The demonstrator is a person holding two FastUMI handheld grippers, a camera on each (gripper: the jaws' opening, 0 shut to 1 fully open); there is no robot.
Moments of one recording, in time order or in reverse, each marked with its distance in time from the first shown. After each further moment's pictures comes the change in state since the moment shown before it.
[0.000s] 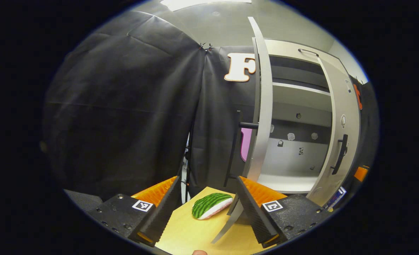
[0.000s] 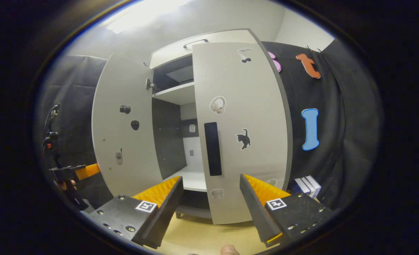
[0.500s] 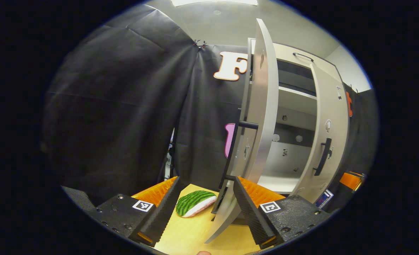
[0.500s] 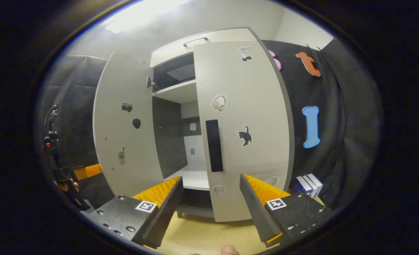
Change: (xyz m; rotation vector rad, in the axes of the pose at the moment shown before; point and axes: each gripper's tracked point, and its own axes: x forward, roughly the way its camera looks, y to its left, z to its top) left arm -0.005 -0.042 -0.005 -0.072 0.027 -0.176; right arm 0.005 0.013 -0.009 -0.004 0.018 0.025
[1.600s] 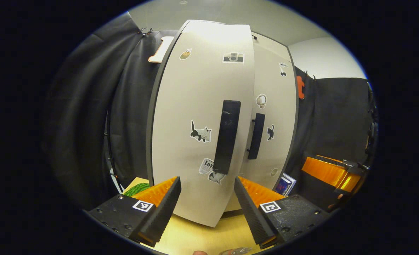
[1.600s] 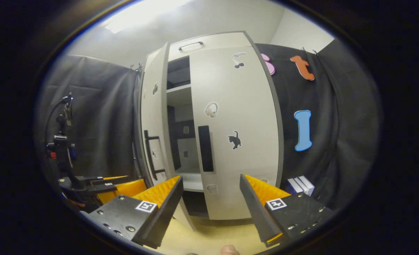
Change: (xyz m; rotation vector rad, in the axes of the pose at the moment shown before) left arm 0.011 -0.154 -0.045 0.059 0.124 -0.397; right arm -0.027 -0.020 0.014 0.003 -0.034 -0.065
